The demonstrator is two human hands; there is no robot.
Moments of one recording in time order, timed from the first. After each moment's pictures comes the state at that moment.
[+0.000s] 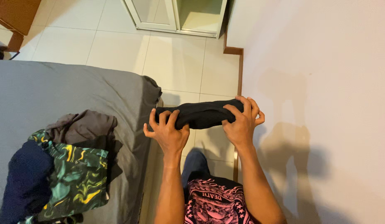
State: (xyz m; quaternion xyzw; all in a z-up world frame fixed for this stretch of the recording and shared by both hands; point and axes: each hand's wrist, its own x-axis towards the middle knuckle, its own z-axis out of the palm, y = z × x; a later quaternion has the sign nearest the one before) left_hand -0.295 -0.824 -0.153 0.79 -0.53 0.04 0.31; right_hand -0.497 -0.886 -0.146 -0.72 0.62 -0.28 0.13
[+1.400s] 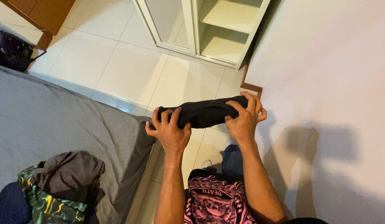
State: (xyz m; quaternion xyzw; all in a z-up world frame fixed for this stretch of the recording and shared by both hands) left_hand -0.287 -1.139 -0.175 0.84 -0.47 0.07 0.26; right_hand -0.471 -1.249 -0.189 -0.75 0.55 -0.31 0.20
